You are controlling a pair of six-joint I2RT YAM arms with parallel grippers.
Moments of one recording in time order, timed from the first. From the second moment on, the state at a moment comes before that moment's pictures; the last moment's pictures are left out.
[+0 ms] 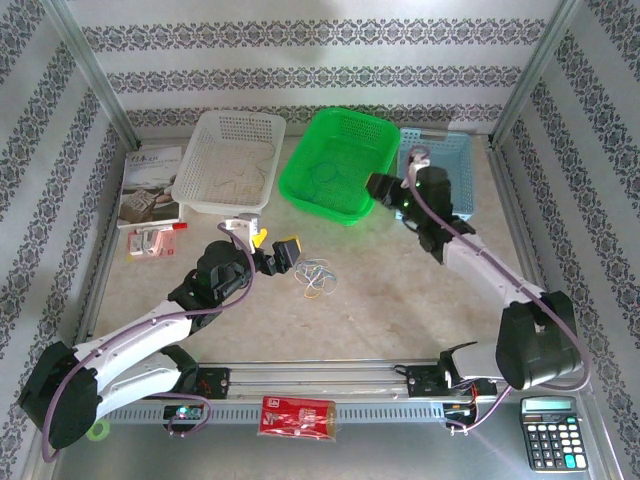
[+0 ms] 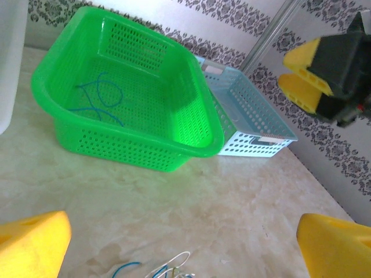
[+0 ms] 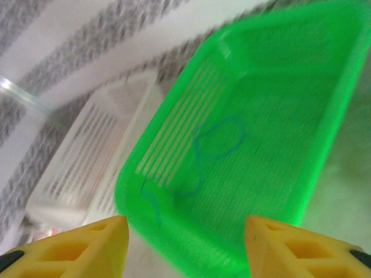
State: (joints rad) left arm -0.62 0.99 0.46 0.32 -0.03 -0.48; right arm 0.32 1.32 0.86 0.11 -0.21 0.58
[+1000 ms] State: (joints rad) left arm -0.63 1.01 0.44 0.19 -0.10 -0.59; right arm 0.74 1.41 0.60 0.11 -0.19 0.40
